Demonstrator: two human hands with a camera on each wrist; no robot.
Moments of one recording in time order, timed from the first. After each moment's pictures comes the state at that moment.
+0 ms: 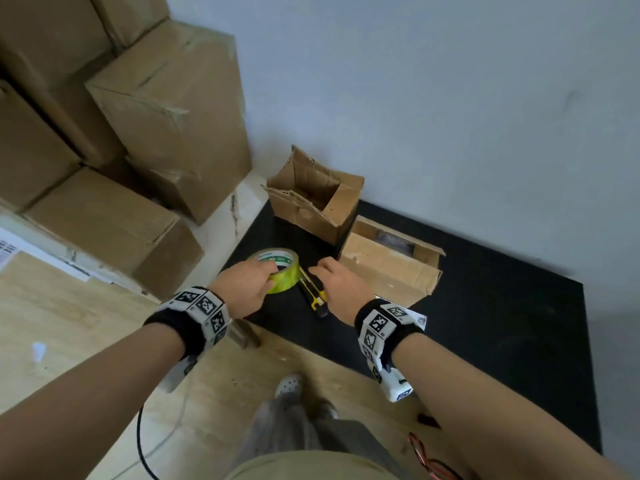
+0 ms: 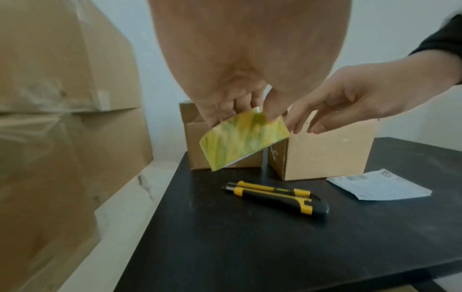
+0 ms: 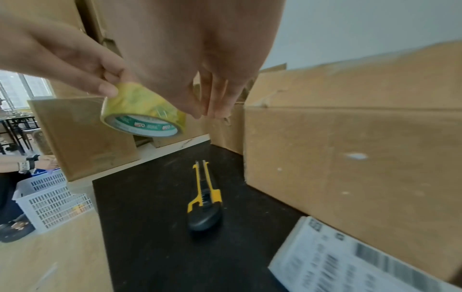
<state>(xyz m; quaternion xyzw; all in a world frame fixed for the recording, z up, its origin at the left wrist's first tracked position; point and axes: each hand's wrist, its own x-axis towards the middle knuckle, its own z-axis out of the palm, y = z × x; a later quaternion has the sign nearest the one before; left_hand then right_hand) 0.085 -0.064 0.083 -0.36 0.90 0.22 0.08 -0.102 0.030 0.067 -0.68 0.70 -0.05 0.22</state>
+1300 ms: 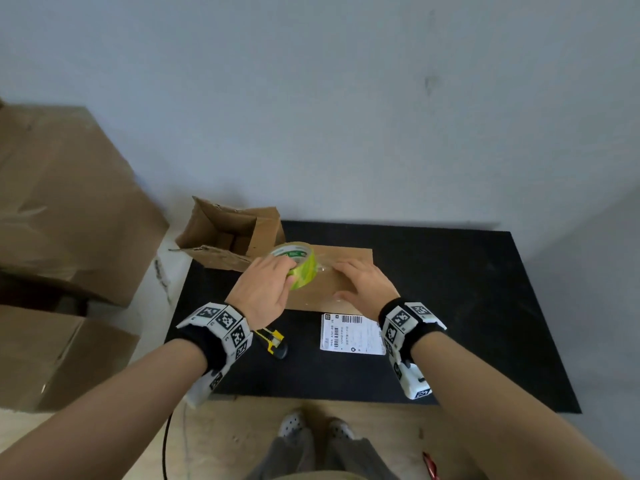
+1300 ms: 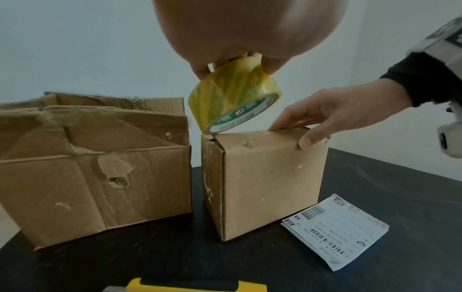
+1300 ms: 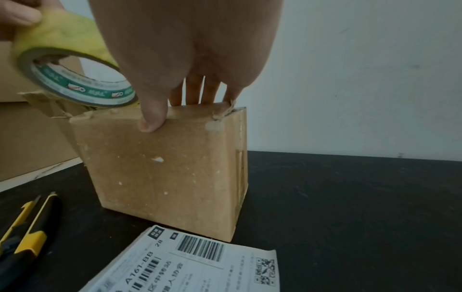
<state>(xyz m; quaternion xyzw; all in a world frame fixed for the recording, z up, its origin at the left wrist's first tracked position) -0.058 -0.063 0.111 -0.18 0.97 0.16 -0.03 -0.233 0.078 0.059 -0.53 0.81 -0.14 0.18</state>
